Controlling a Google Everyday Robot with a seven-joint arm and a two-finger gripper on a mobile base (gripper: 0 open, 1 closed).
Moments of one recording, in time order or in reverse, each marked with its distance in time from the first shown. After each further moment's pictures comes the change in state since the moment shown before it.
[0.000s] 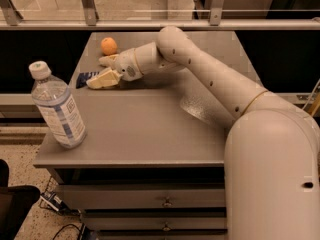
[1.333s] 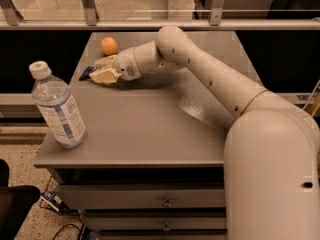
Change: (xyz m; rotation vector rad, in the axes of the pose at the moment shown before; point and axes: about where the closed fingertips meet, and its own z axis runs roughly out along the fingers) arm -0.003 0.000 -0.001 -0.001 0.000 0.000
